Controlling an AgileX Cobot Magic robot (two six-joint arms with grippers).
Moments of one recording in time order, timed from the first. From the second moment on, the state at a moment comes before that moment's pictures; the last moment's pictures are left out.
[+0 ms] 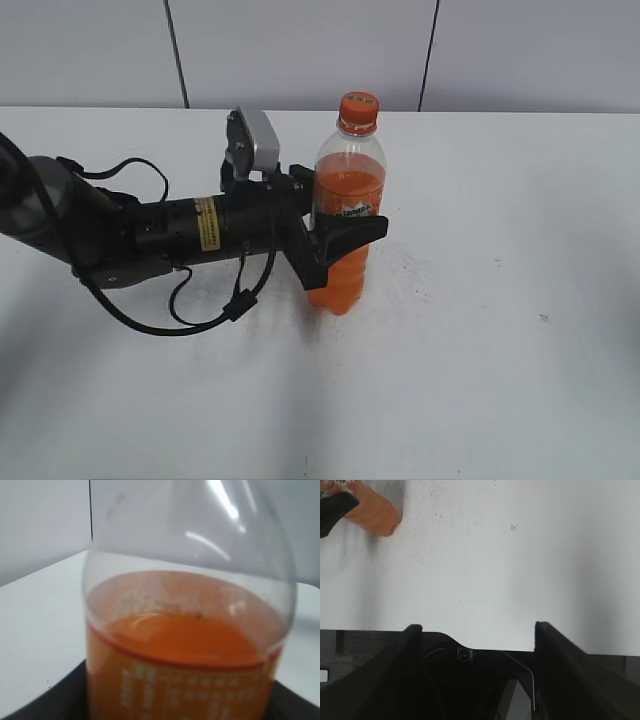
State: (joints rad) left arm -0.44 2.18 -1.01 0.93 -1.16 -0.46; right arm 0.00 0.83 -0.91 0.25 1.21 -0.05
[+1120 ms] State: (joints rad) left arm -0.44 2.18 -1.01 0.94 -1.17 -0.46; right arm 0.40 1.66 -1.69 0.16 1.21 0.38
